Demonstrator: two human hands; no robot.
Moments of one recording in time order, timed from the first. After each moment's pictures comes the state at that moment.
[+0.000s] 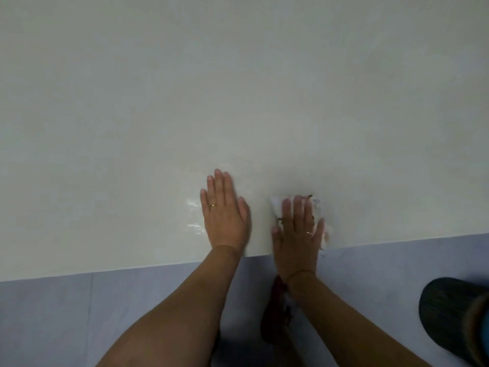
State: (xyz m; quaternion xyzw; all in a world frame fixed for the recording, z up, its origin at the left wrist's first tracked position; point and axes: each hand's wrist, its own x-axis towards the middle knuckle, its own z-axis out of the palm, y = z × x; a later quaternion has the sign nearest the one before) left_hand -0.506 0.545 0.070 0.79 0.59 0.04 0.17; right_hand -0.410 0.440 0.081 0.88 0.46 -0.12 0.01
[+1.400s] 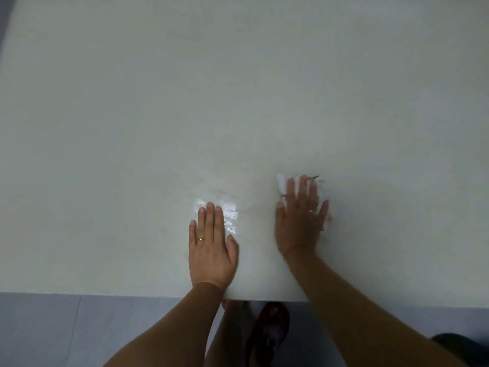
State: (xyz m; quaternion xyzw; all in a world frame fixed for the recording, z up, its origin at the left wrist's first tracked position) left_hand -0.482 0.540 0.059 0.79 0.59 -0.01 0.14; right_hand -0.302 0.533 0.064 0.87 0.48 -0.08 -0.05
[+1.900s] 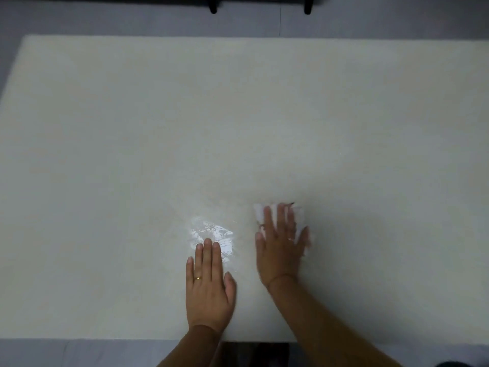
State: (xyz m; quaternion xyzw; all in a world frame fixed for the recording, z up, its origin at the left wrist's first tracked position) left_hand -0.481 0.544 0.065 0.79 0.59 0.00 0.16; right_hand -0.322 0.560 0.068 0.85 0.52 -0.07 -0.06
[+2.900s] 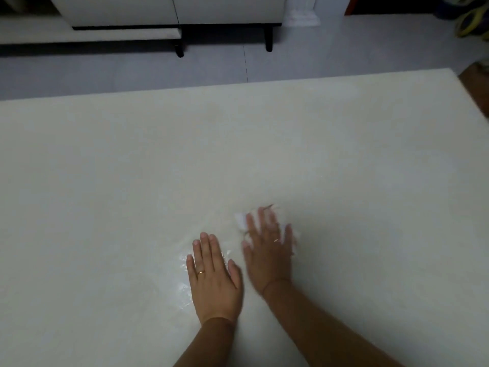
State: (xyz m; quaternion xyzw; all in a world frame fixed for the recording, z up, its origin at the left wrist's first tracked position) left_hand -0.395 0.660 0.058 0.78 0.61 0.04 0.14; right_hand -0.280 0.653 0.069 0.84 0.53 -0.07 -0.04
